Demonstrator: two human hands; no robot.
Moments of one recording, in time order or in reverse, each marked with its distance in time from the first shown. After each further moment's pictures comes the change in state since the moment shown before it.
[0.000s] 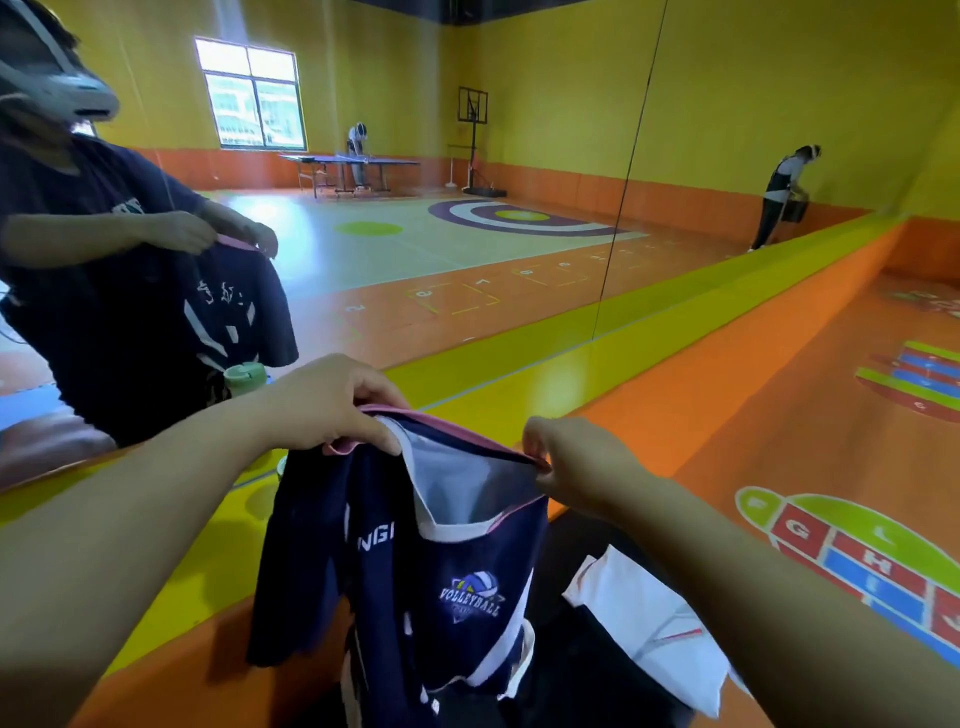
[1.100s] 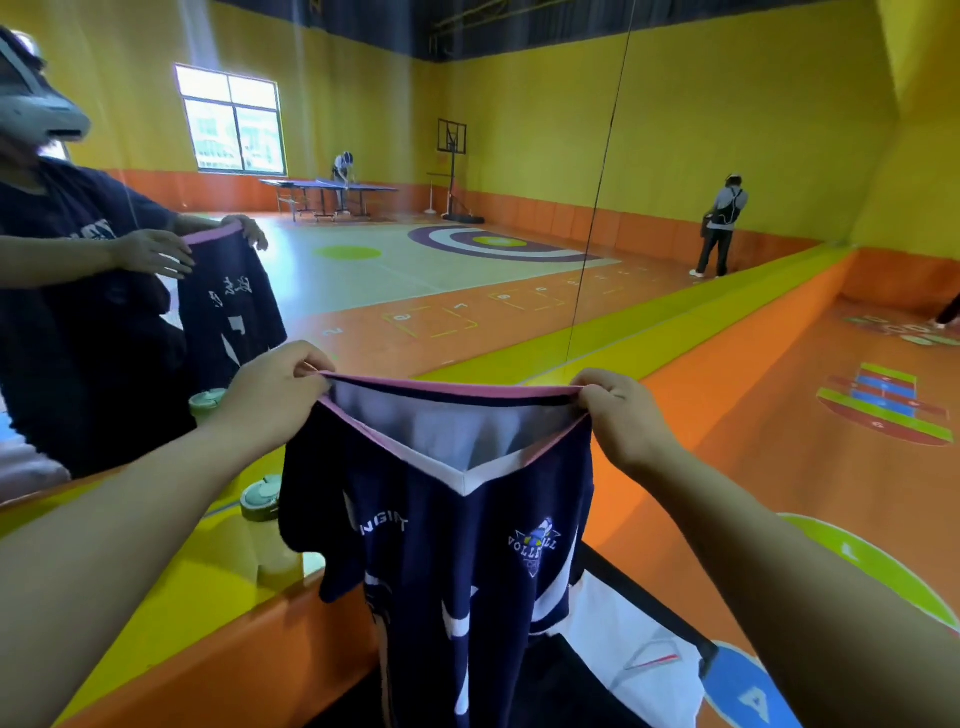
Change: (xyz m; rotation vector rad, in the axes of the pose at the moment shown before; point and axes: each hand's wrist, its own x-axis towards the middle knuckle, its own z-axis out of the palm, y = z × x) left_hand 0.029 -0.022 -0.002 -0.063 0.665 -0.095; right_hand -0.004 0.034 -0.062 0.626 0.395 0.204
